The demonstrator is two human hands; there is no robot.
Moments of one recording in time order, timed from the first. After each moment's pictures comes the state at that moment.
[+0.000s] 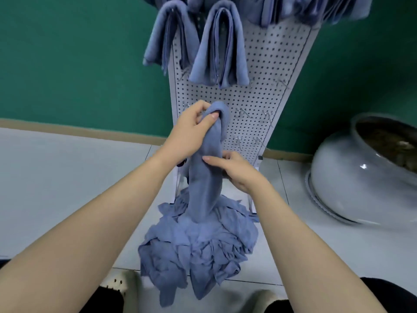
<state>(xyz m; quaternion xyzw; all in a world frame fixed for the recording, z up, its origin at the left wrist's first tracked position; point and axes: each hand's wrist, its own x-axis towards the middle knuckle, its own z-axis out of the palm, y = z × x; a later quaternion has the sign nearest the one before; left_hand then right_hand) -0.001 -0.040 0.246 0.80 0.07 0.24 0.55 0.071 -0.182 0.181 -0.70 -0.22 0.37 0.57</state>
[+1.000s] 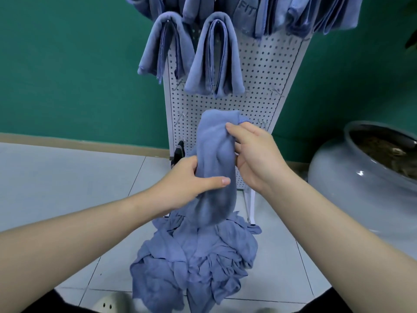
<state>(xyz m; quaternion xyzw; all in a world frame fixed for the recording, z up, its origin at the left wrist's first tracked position) -0.065 -0.072 0.228 0.78 0.11 0.05 0.61 0.036 -0.193 0.272 -0.61 -0.12 0.21 0.75</state>
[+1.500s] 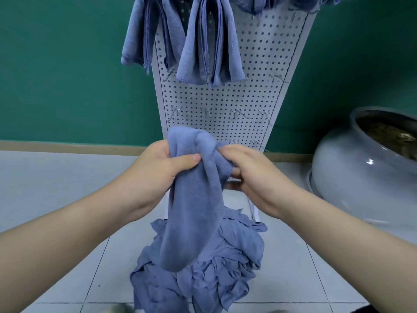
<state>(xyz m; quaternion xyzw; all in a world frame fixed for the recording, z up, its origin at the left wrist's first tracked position) -0.070 -0.043 0.237 0.70 0.09 0.07 0.70 0.034 -0.207 0.231 -0.68 -0.18 0.31 0.64</state>
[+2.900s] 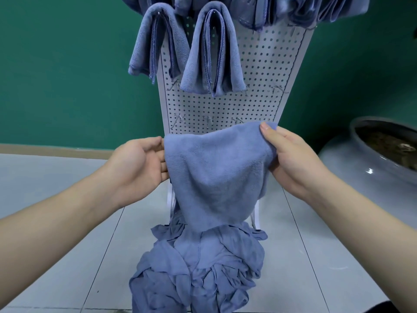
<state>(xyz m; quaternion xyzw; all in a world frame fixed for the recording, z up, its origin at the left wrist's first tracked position) -0.059 -0.008 0.246 0.52 0.21 0.05 0.82 0.082 -0.239 0.250 -0.64 -0.17 0.20 0.72</state>
